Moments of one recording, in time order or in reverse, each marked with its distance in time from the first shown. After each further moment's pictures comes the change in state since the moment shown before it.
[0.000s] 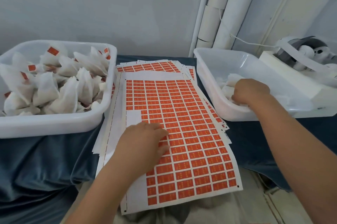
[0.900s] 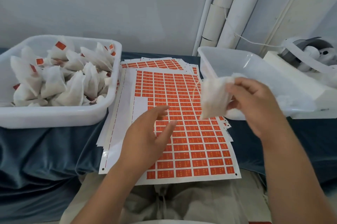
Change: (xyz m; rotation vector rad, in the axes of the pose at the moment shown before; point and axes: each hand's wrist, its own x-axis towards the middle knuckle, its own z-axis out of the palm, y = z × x) left_hand -0.012 0.011 0.010 -0.609 0.444 -0.118; right_hand -0.160 -0.010 -0.011 1.284 0.161 -0.441
